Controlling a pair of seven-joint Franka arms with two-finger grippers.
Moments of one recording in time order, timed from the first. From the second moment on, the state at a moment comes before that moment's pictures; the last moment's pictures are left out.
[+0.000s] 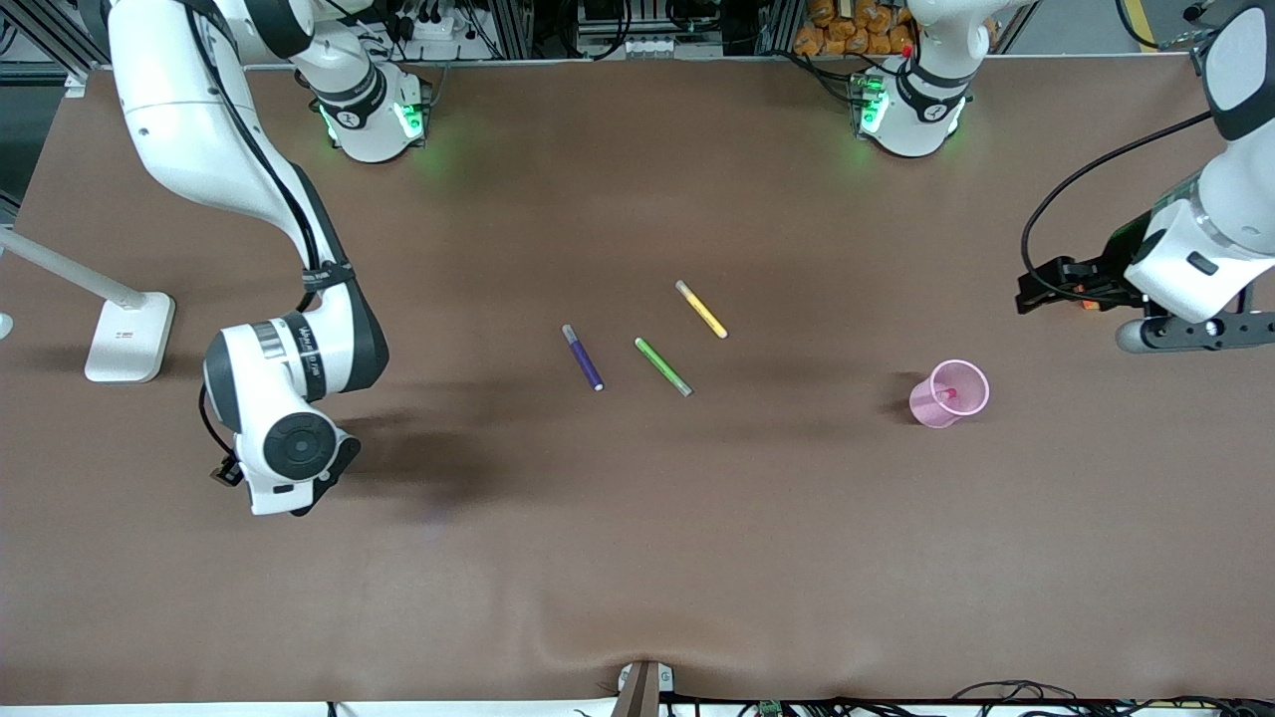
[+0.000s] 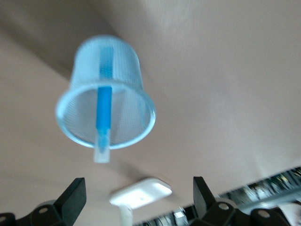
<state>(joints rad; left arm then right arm) 0.32 0.10 -0.44 -1.58 0.03 1.62 -0.18 0.23 0.71 -0.06 -1.34 -0.51 1.67 -0.61</state>
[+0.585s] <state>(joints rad) 0.36 0.10 -0.43 -1.52 0.05 1.60 -0.18 0.14 0.53 -0.07 -1.24 -0.12 1.67 -0.49</state>
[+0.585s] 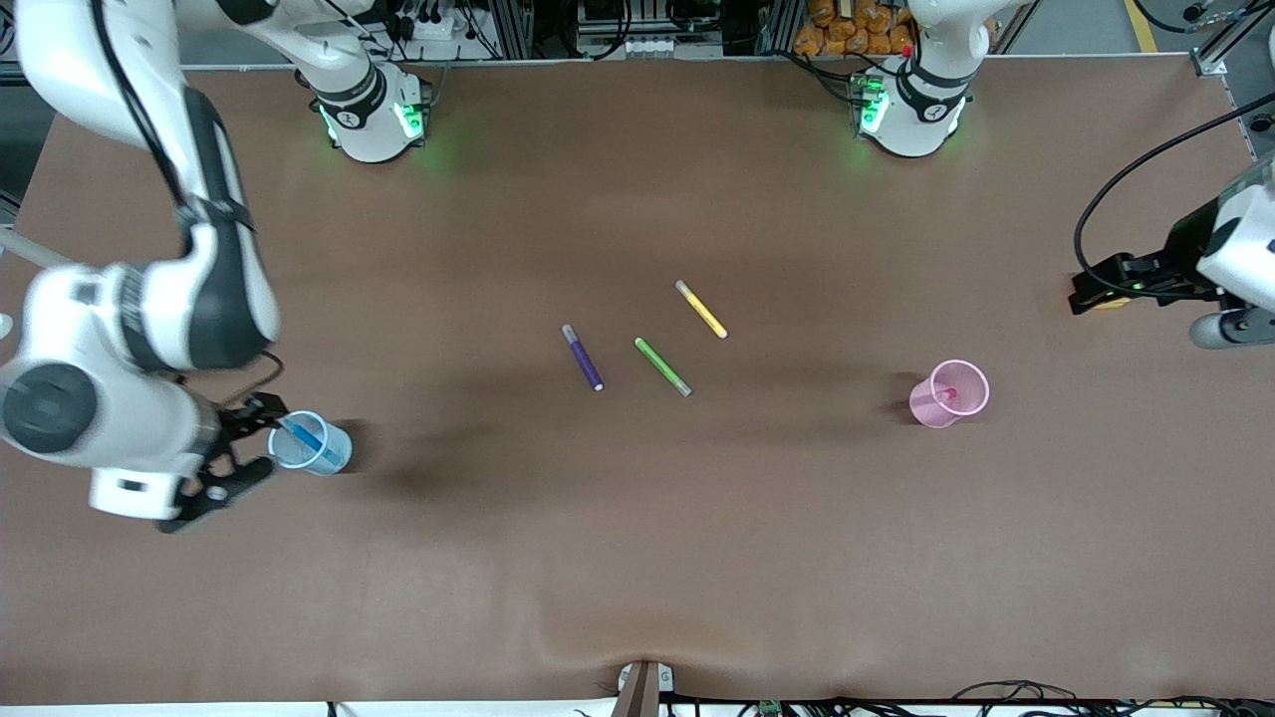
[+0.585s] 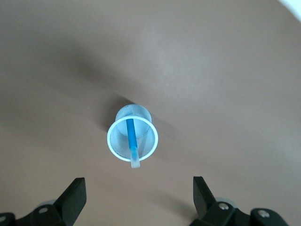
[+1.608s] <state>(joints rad) 0.37 0.03 -0.43 -1.48 0.05 1.48 -0.19 0.03 0.00 -0.07 -1.60 -0.01 1.55 -0.05</state>
